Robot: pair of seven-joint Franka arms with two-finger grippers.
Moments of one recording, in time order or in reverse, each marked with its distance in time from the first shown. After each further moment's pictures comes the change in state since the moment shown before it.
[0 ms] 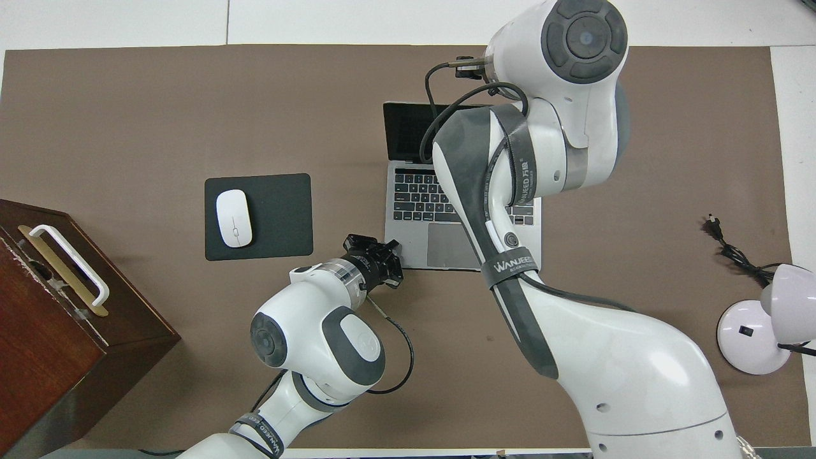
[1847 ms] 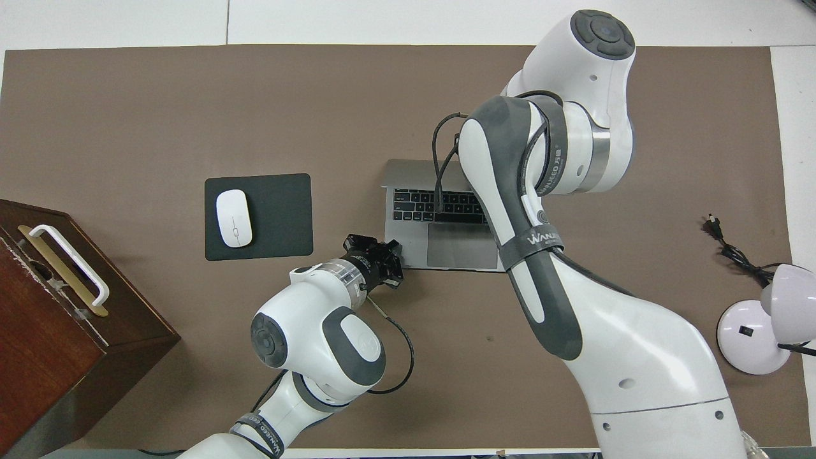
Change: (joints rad) left arm -0.001 0.001 0.000 0.000 -0.003 0.002 0.000; right arm 0.000 -0.010 -0.019 -0.132 0.291 -0.401 -0.035
